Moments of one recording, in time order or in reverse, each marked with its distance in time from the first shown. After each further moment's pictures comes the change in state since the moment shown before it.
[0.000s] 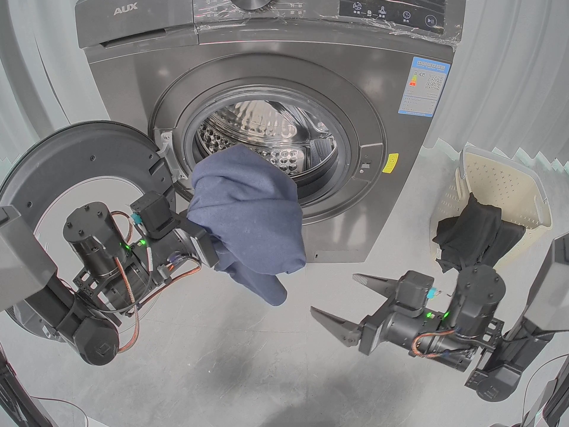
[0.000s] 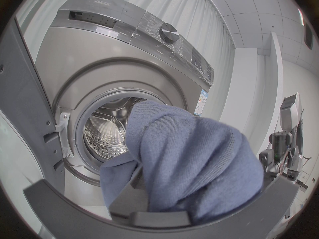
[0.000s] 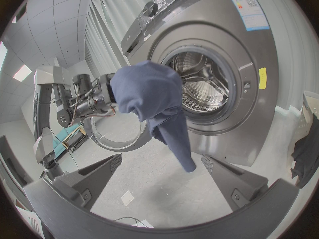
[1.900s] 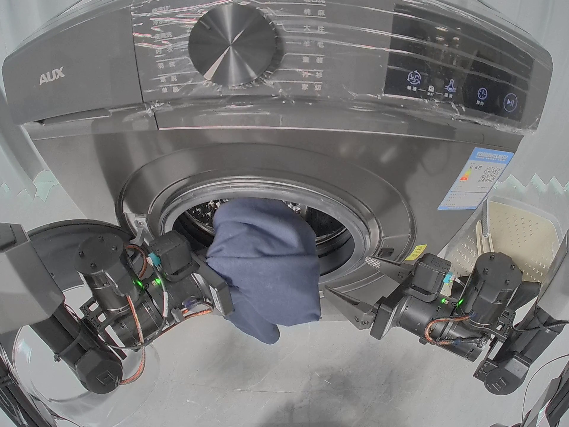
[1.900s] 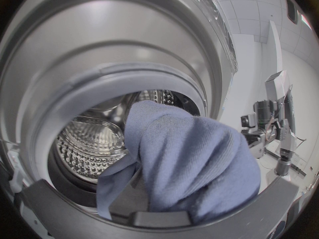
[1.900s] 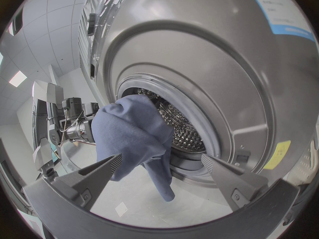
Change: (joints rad) left arm -0.100 -0.004 0.135 0.000 0.011 0.119; right arm -0.048 -0.055 0.001 -0.009 0.011 0.006
